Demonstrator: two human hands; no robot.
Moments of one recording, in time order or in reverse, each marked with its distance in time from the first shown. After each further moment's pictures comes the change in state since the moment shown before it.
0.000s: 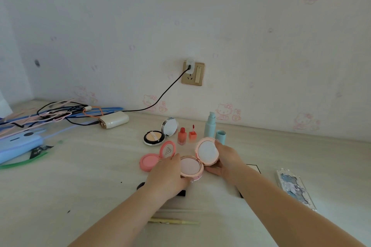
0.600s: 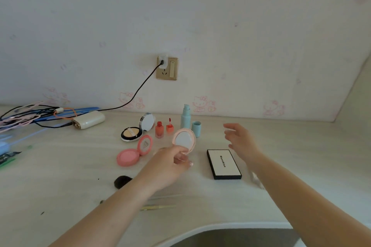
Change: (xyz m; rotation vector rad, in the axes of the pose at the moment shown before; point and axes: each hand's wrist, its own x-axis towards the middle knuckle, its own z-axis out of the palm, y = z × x) left_hand -0.019 0.047 -0.012 -0.474 -0.147 0.053; right_hand -0.030 -0.023 -0.095 -0.499 0.196 -0.510
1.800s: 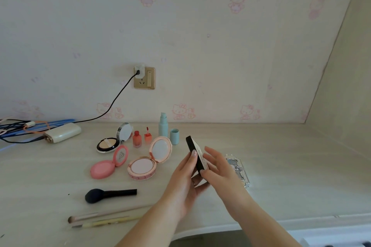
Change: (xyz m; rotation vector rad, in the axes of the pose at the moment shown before) left_hand 0.008 0.059 0.099 -1.290 -0.227 -0.147; right_hand -0.096 0.019 -0.020 0.308 -0.216 -0.043
